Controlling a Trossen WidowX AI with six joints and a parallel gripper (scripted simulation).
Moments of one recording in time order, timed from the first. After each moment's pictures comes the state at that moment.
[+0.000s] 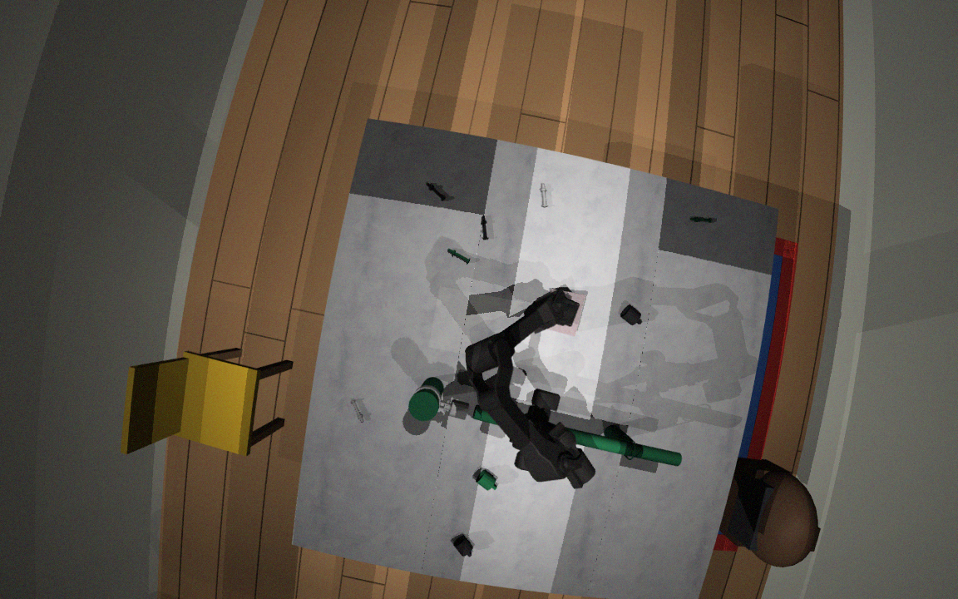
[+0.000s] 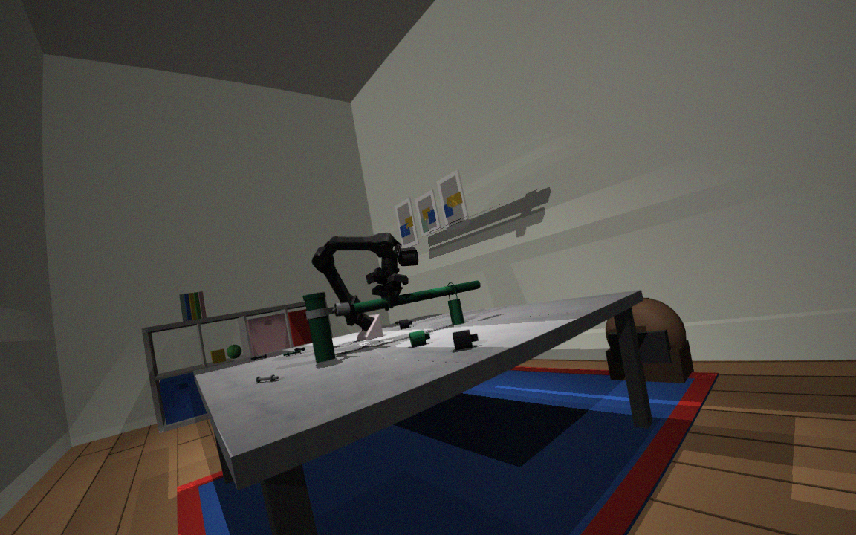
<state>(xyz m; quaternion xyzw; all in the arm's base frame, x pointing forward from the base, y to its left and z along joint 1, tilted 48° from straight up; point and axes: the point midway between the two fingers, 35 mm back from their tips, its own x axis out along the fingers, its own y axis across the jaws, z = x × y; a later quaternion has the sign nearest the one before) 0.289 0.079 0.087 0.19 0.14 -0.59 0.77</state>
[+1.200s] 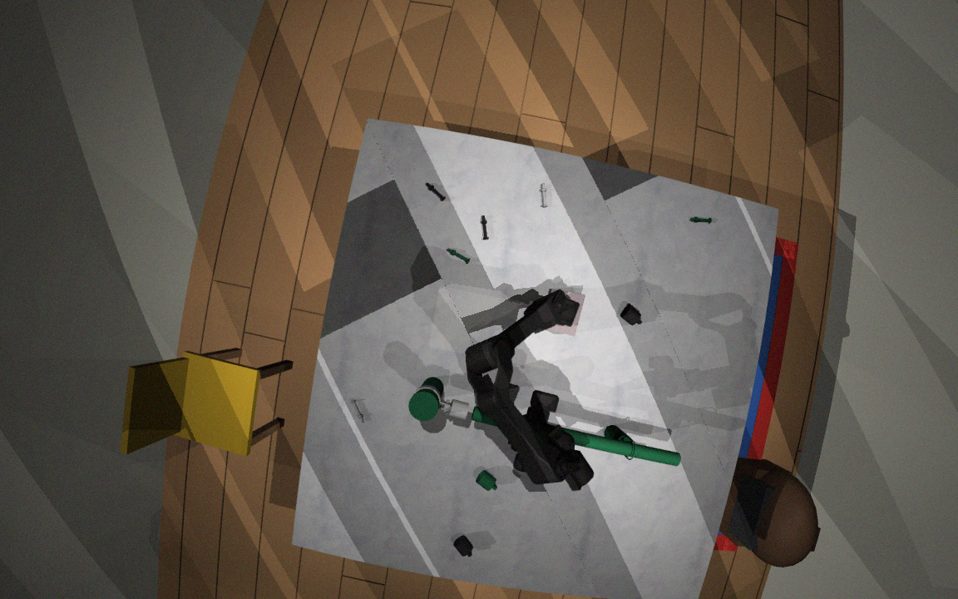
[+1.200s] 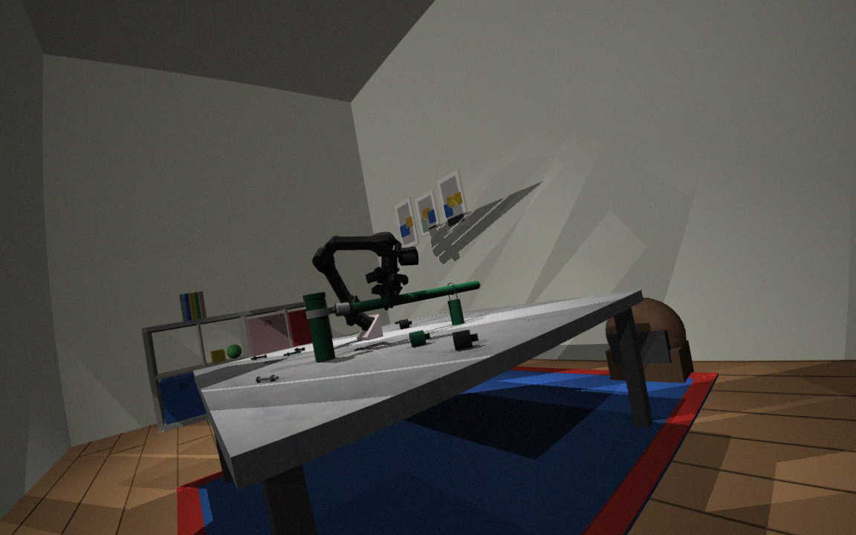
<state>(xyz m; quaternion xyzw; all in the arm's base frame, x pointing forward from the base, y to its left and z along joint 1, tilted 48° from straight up) 0.292 0.079 0.090 0.19 0.14 -0.60 0.77</state>
